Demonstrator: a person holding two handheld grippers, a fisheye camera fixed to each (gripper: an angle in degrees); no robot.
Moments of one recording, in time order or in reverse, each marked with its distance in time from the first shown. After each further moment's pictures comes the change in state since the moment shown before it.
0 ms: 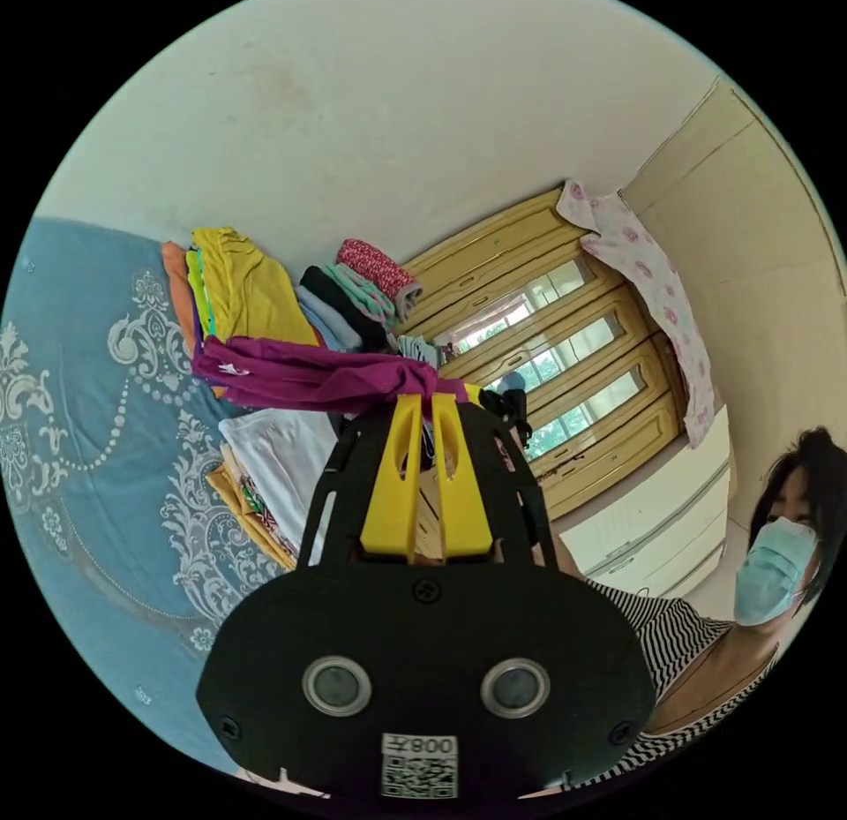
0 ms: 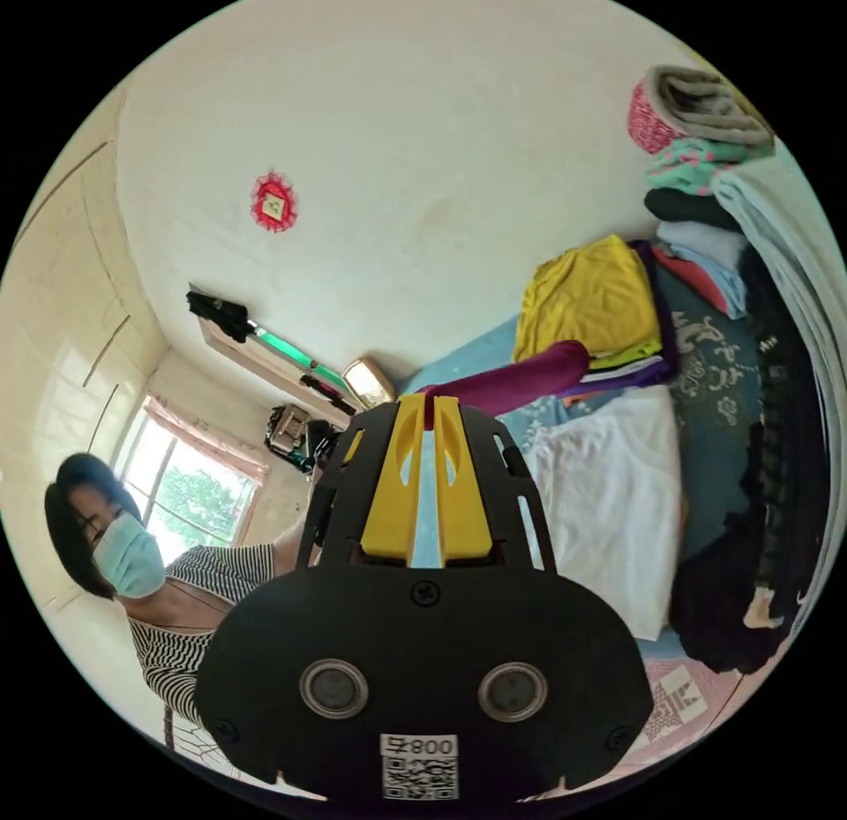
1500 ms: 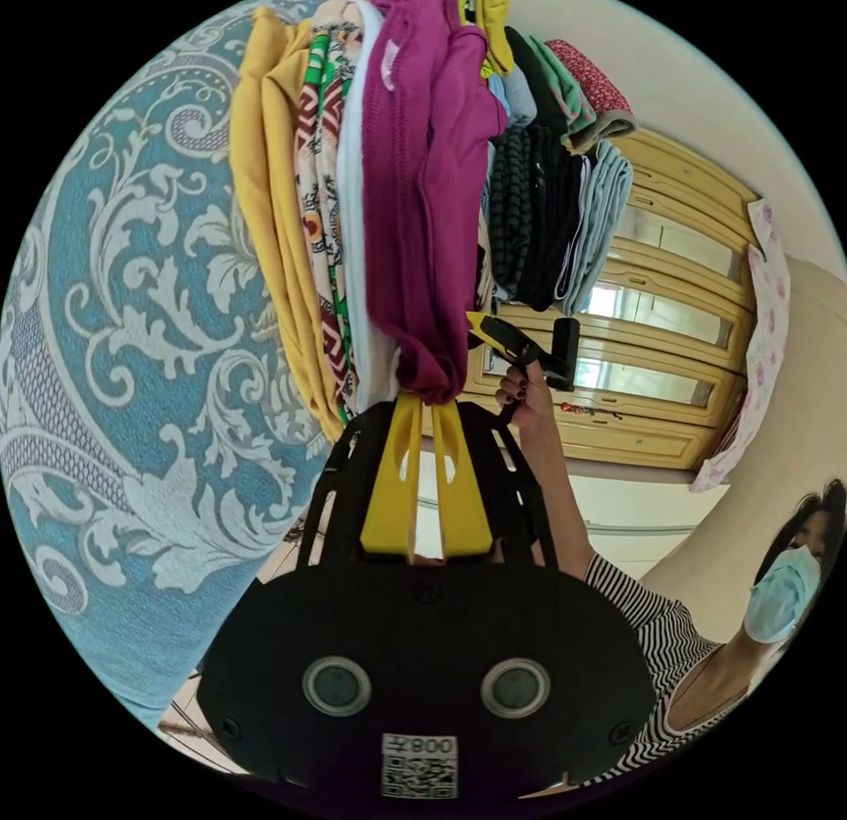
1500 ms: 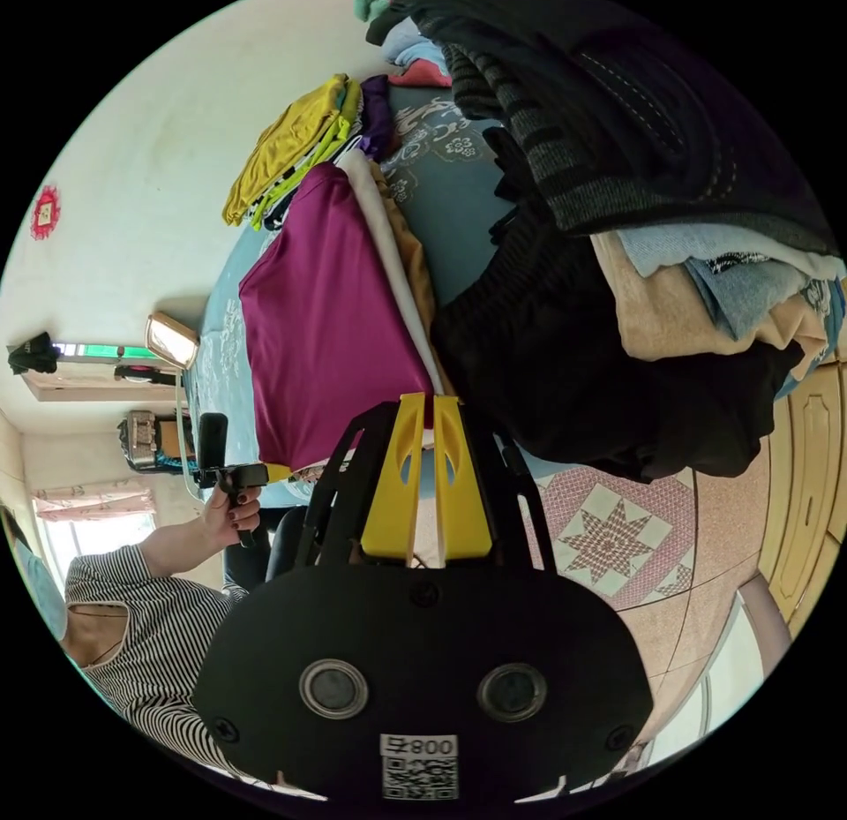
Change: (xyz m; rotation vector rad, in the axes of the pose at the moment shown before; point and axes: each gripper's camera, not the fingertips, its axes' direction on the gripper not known) left arm -0.116 -0.005 0.380 -0.457 0.038 -0.476; right arm 0.252 0.075 -0.127 -0.289 0.518 0.357
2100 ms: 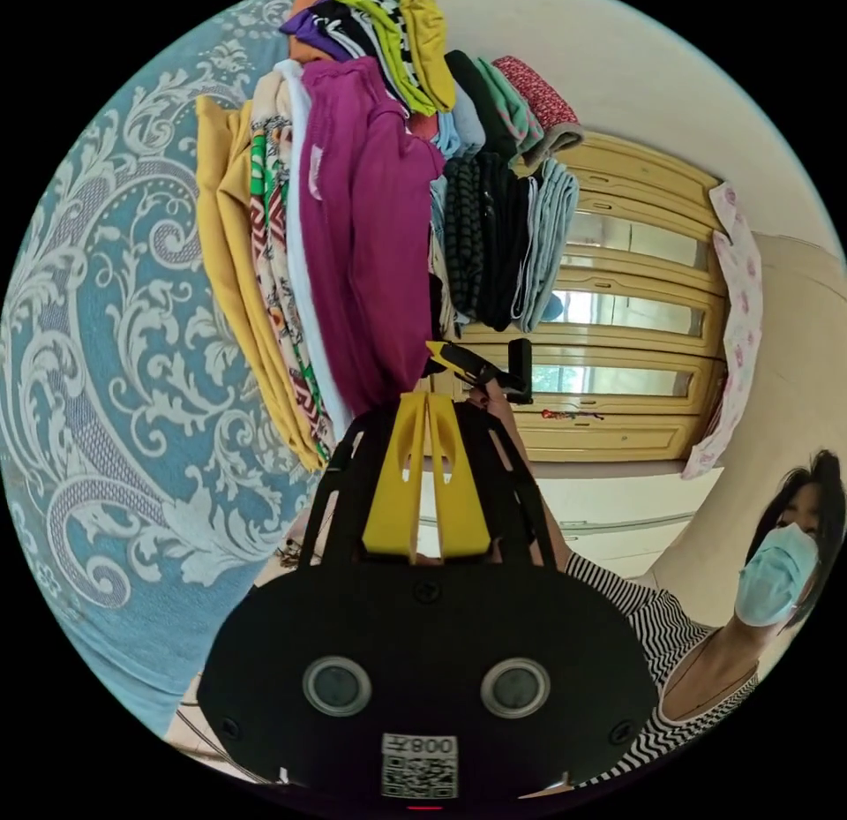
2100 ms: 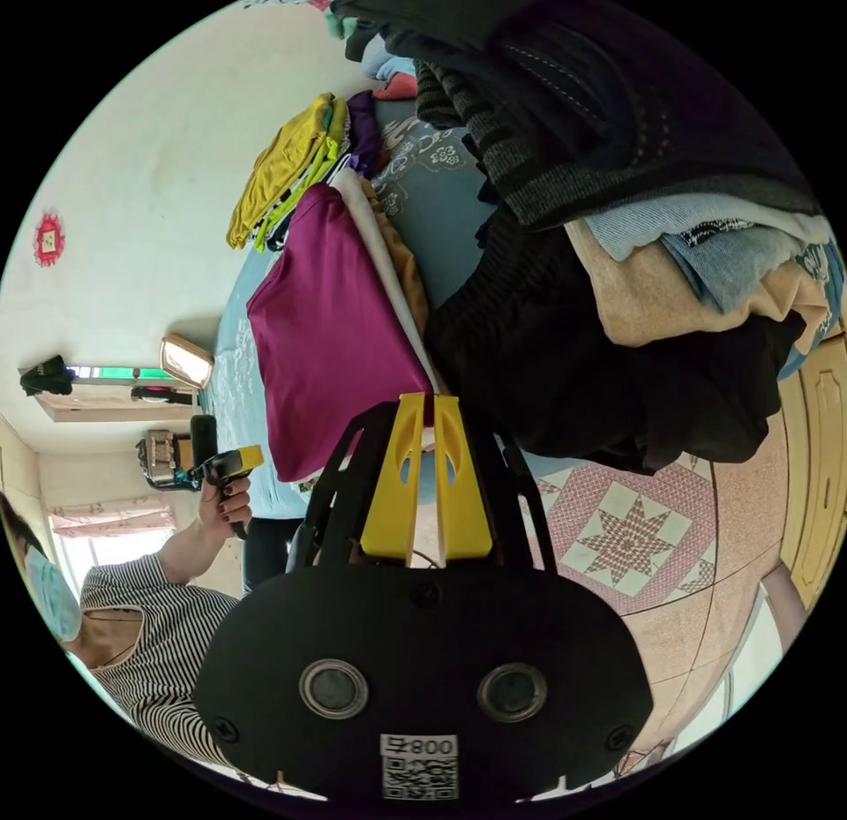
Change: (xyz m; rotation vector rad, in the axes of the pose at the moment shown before) left arm 0.030 -0.031 -0.032 0.064 -0.007 0.075; right arm -0.007 0.005 -0.011 0.035 -0.061 0.046
